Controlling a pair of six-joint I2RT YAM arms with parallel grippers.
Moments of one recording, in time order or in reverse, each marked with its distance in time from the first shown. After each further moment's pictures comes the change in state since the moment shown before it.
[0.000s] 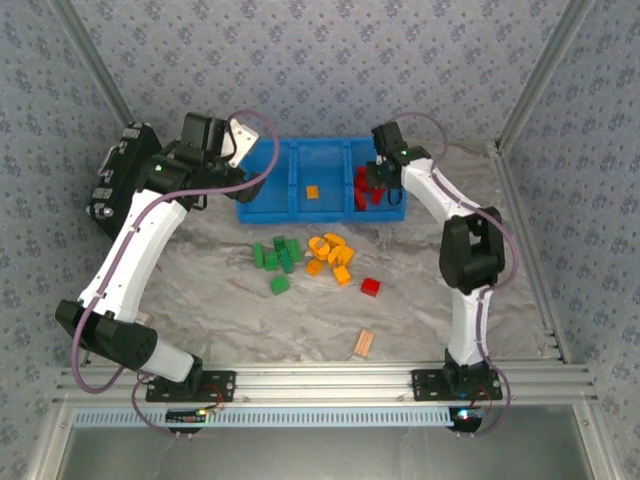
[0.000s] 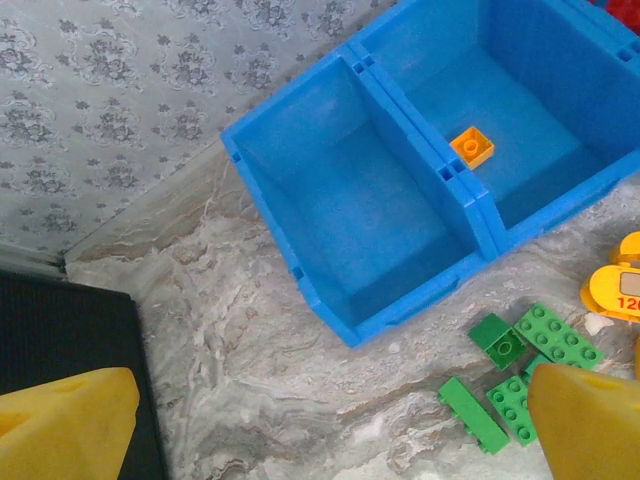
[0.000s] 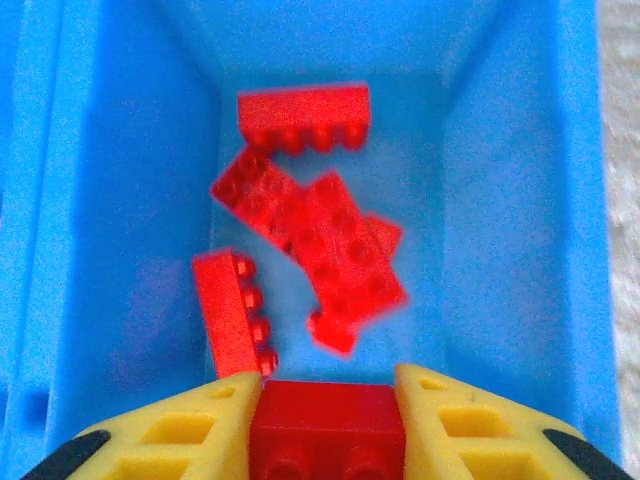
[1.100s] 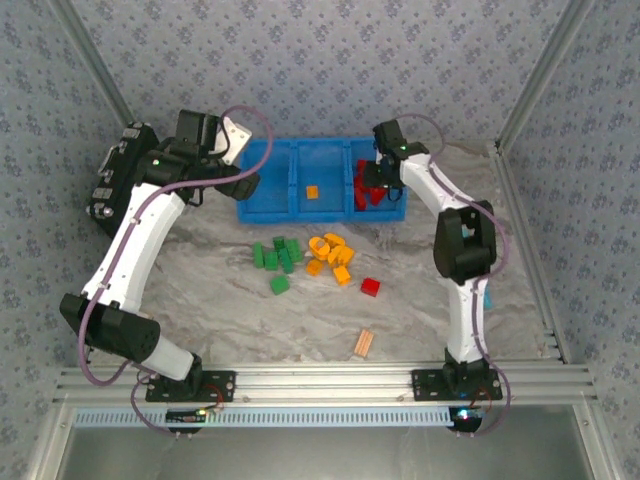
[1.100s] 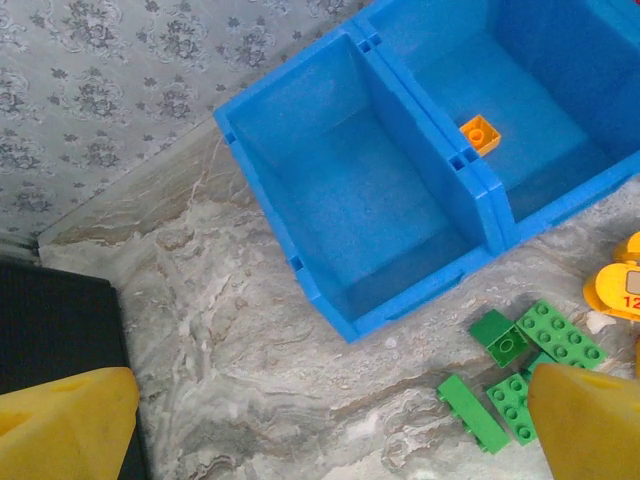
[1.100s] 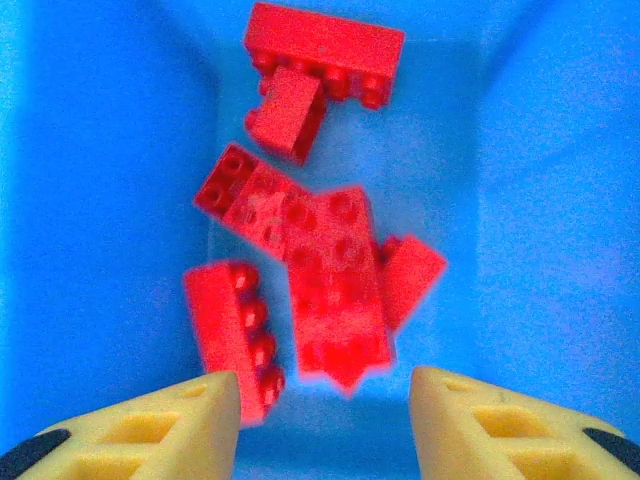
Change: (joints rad) left arm 0.069 0.033 0.000 0.000 0.080 -0.009; right arm -0.018 -0.003 -0.010 -0.039 -0.071 0.013
